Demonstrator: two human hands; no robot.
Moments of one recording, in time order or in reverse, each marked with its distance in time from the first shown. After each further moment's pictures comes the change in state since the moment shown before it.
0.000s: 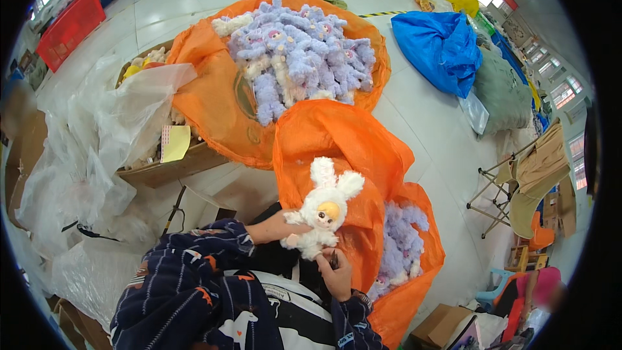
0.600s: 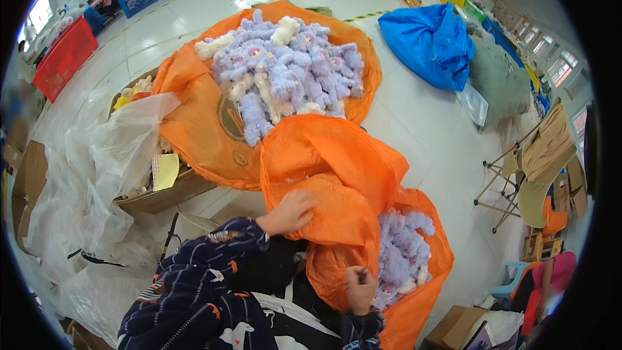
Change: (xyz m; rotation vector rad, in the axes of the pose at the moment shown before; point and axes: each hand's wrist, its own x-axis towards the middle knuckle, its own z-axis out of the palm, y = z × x) left_hand 0.111 0.003 -0.031 1.244 0.198 0.774; right_hand 0.012 0.021 -0.066 0.007 0.337 -0.053
